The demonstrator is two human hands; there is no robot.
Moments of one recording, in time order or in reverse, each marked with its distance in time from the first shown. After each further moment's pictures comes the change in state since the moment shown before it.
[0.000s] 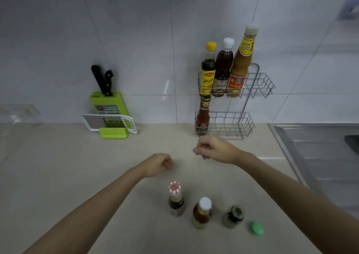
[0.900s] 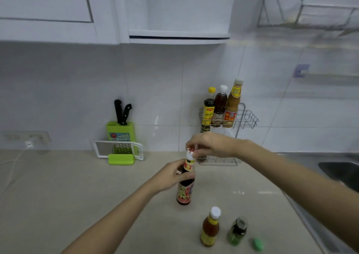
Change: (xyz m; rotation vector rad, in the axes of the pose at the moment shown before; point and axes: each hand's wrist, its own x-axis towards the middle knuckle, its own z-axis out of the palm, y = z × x) left_hand -0.087 0.071 -0.027 -0.280 0.212 0.399; right_hand -0.024 -0.160 -0.055 -0.588 -0.093 -0.336
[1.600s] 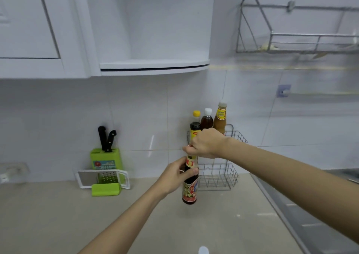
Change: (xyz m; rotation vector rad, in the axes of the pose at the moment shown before) left_hand 0.078 0.066 0.002 -0.109 0.138 0.026; right_hand 0.006 0.045 -0.061 -0.875 -0.057 0.022
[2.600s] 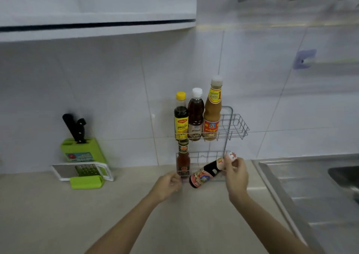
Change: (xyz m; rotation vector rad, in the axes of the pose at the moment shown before) left_hand 0.085 -0.145 0.060 0.218 -0.026 -0.364; right_hand -0.031 -0.059 0.250 1.774 0.828 1.546
